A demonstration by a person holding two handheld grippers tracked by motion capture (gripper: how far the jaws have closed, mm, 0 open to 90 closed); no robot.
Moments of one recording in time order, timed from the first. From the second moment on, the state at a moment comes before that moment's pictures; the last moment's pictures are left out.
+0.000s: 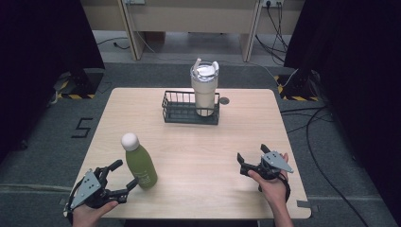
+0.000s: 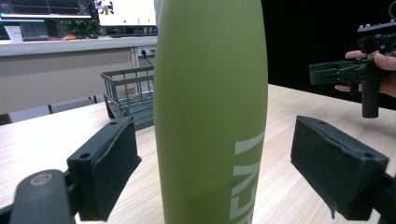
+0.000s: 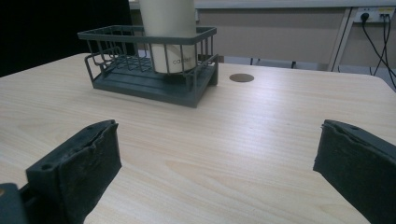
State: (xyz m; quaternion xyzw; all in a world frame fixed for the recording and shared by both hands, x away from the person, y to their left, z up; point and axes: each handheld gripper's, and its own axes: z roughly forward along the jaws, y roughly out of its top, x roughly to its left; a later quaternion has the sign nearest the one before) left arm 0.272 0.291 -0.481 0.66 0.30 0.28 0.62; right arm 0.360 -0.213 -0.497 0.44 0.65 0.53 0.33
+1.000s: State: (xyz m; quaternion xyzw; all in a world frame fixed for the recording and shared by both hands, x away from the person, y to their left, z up) left arm 0.310 0.264 -0.476 0.68 0.29 0.28 0.62; right arm 0.361 -0.209 -0.500 0.44 0.66 0.52 0.31
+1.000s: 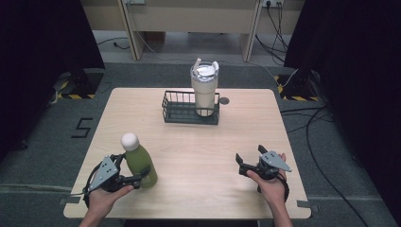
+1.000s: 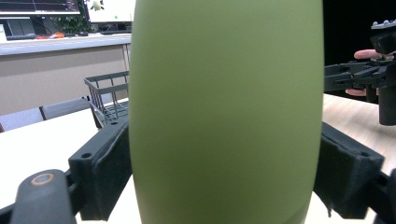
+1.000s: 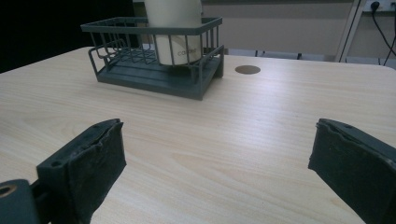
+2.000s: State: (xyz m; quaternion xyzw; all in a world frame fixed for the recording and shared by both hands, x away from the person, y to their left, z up) left arm 0.309 0.263 -0.475 0.67 0.29 0.29 0.62; right arm 0.362 -0.209 -0.502 0.45 0.66 0.52 0.31
